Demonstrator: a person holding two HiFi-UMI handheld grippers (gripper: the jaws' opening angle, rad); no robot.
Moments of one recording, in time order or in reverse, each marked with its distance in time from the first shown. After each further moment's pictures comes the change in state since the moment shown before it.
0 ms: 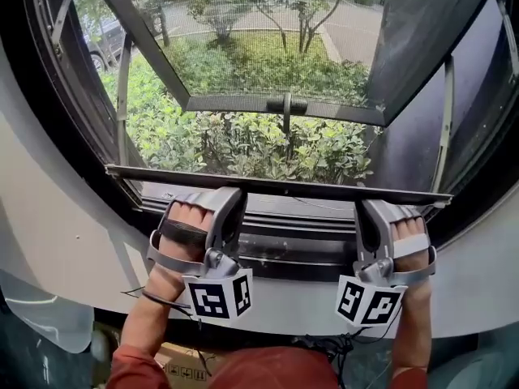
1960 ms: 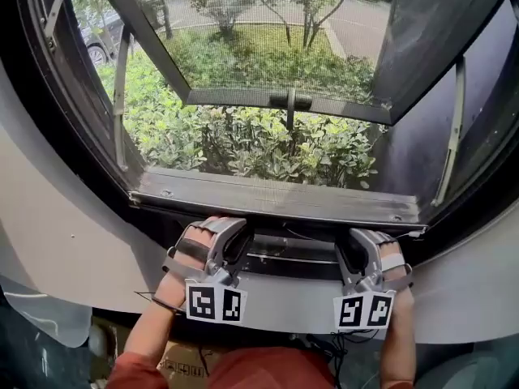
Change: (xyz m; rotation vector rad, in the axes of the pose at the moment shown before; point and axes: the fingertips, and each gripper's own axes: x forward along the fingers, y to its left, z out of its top) left arm -0.014 -0.118 -0.016 -0.235 -0.059 -0.344; right arm -0.009 0.117 -0.011 0.294 -0.077 0.338
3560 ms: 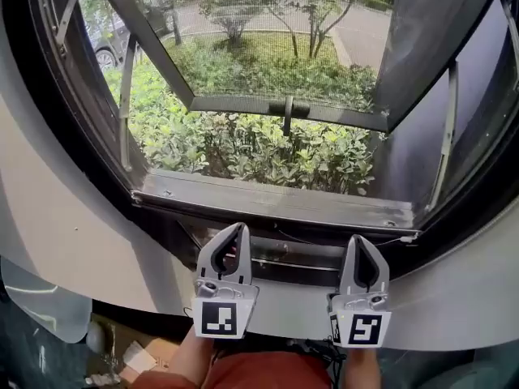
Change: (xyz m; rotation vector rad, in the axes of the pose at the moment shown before) left arm -0.043 0.054 0.037 -0.994 -0.295 0.410; right arm -0.059 -0.066 0.009 0.908 -0.457 -0.421
